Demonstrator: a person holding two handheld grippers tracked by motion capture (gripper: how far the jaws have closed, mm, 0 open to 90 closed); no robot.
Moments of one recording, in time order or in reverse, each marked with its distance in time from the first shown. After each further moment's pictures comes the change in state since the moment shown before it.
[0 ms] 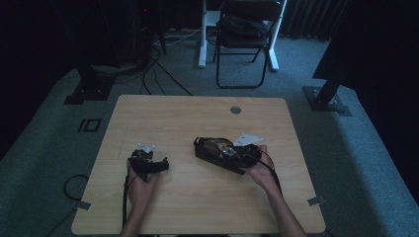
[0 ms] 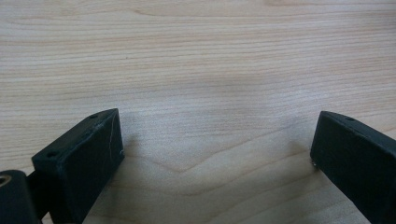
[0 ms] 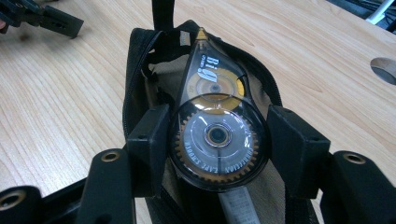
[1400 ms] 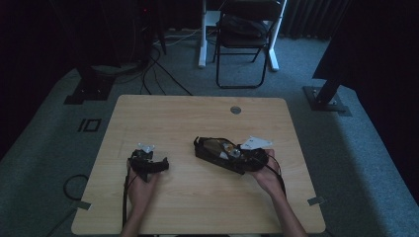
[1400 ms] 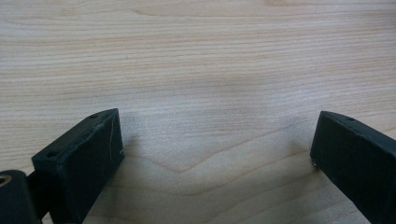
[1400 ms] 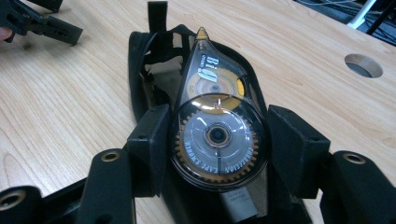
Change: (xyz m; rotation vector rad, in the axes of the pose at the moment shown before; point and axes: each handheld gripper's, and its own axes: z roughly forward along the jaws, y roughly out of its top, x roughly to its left) left arm 0.000 0.000 0.000 0.000 0.000 0.000; right arm 0.001 -0.010 -0.023 -0.041 -0.039 0.029
